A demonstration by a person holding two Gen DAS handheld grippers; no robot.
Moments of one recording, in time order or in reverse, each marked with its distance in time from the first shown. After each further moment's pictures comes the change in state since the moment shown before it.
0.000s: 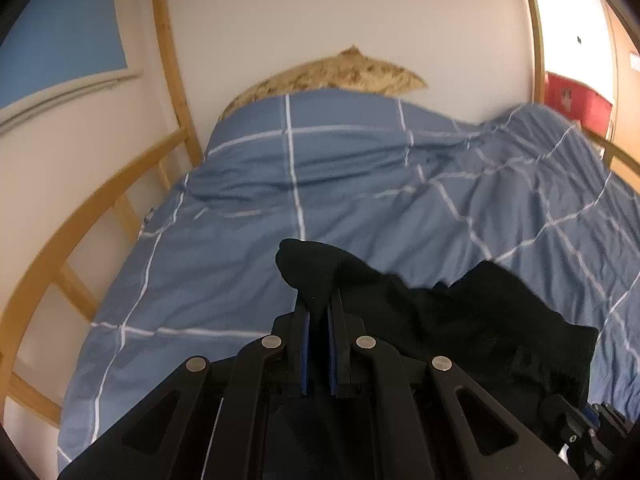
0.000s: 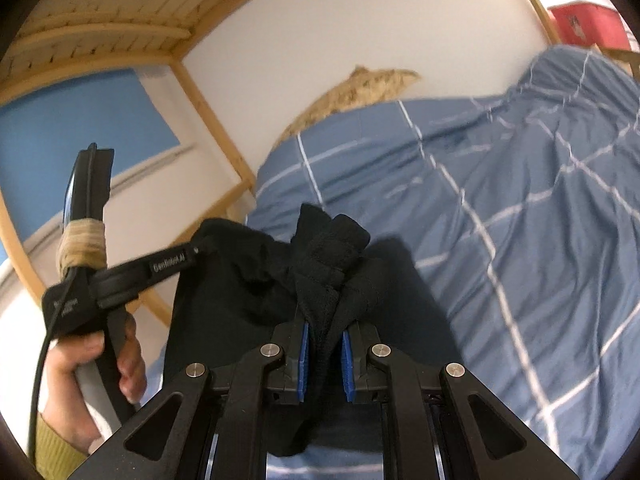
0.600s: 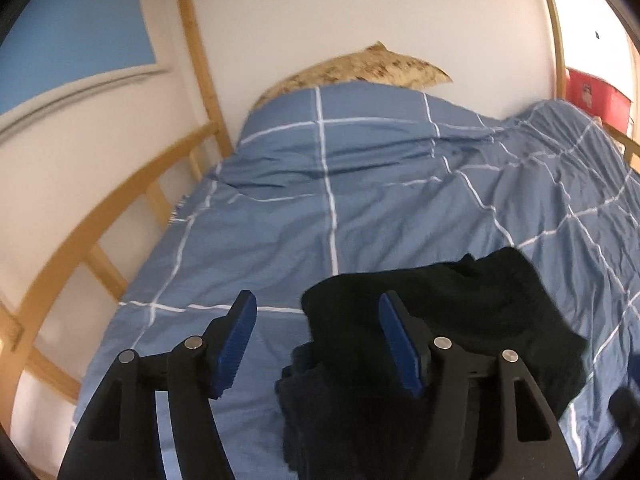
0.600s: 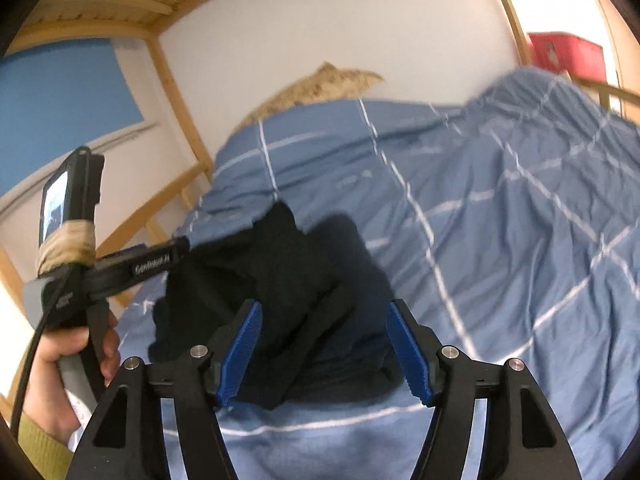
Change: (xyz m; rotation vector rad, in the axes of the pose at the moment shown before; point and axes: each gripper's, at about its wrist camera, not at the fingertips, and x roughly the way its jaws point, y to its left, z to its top) left arm -0.033 0.010 -0.022 -0.040 -0.008 0.098; right arm -0.053 0.018 0.005 -0.112 -0.031 -0.179
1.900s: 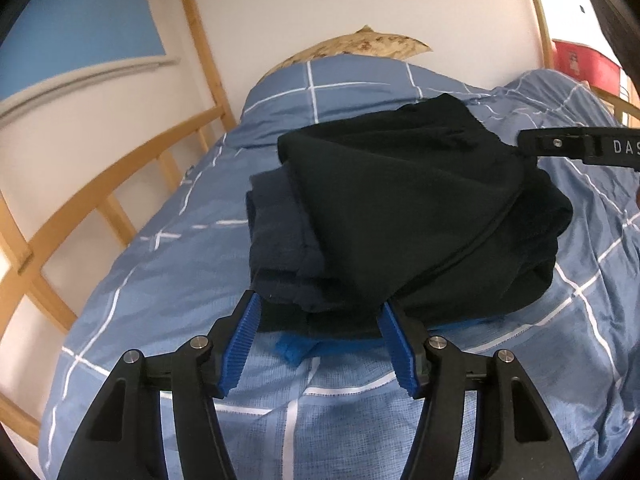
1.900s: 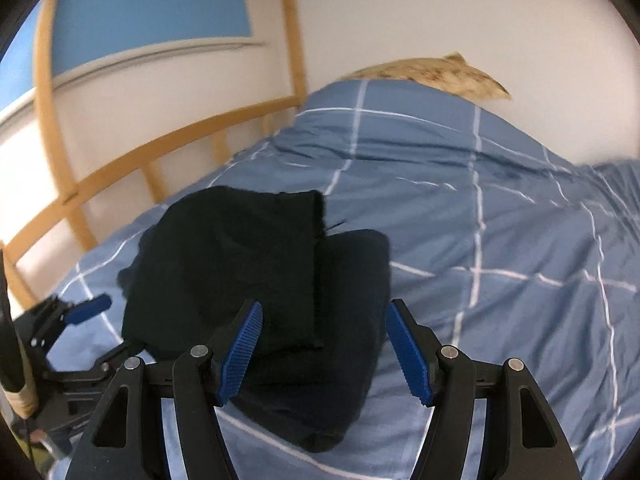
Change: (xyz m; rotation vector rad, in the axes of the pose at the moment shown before) left arm -0.028 -0.037 -0.138 0.041 0.006 0.045; right arm 0.078 -0.034 0.030 -0.394 0.176 0.188
